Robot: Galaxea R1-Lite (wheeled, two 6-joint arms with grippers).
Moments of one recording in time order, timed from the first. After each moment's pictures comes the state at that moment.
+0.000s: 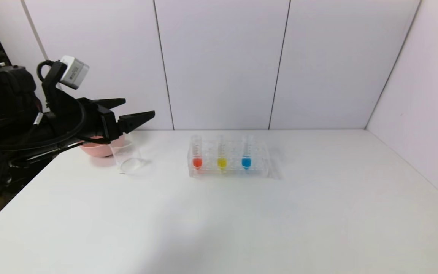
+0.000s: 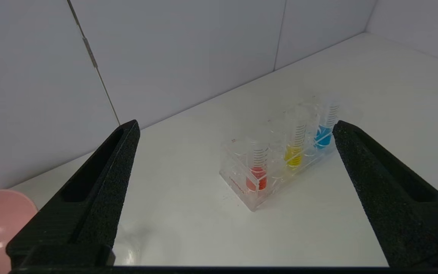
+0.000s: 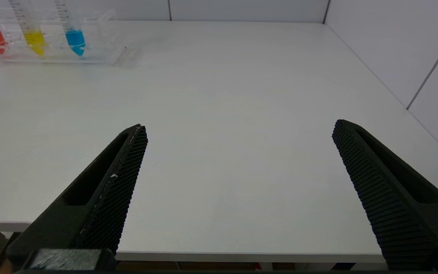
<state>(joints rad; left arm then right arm) -0.12 1.58 -0.84 -0.72 -0.52 0.03 0.00 0.00 0.00 0.01 0.00 0.00</state>
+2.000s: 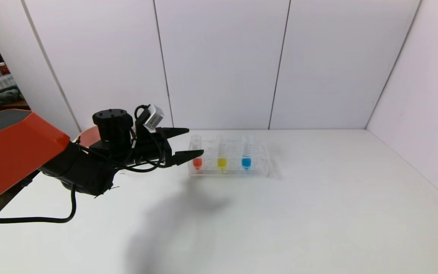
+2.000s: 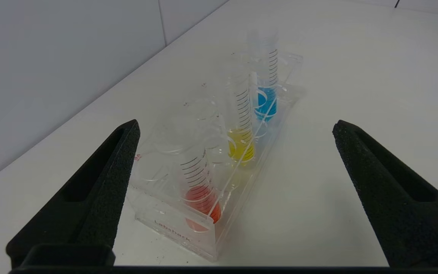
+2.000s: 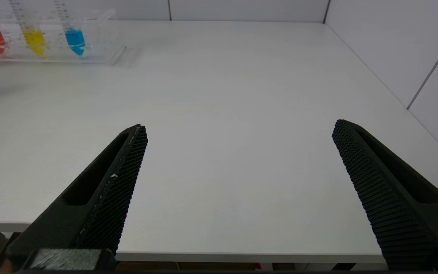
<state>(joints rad) -0.23 2.12 -1.01 -1.05 -0.89 0.11 0.00 0.00 0.00 0.01 0.00 0.00</state>
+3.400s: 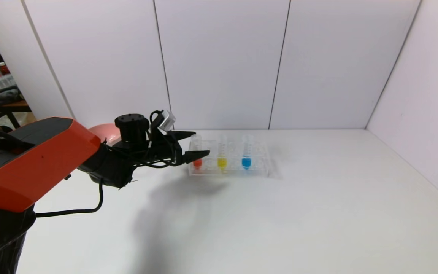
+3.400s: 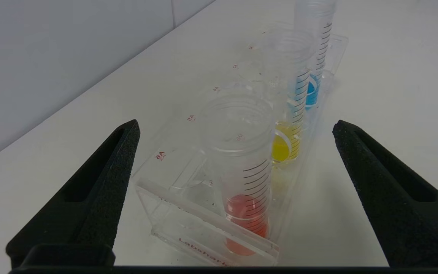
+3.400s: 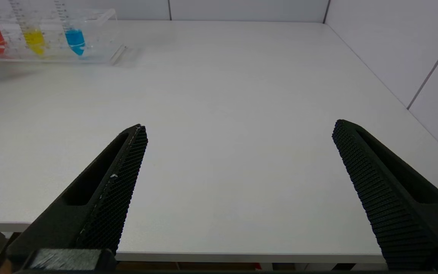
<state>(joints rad) -0.24 2.31 -1.23 -1.00 -0.89 0.09 0.00 0.00 0.00 0.01 0.00 0.00</state>
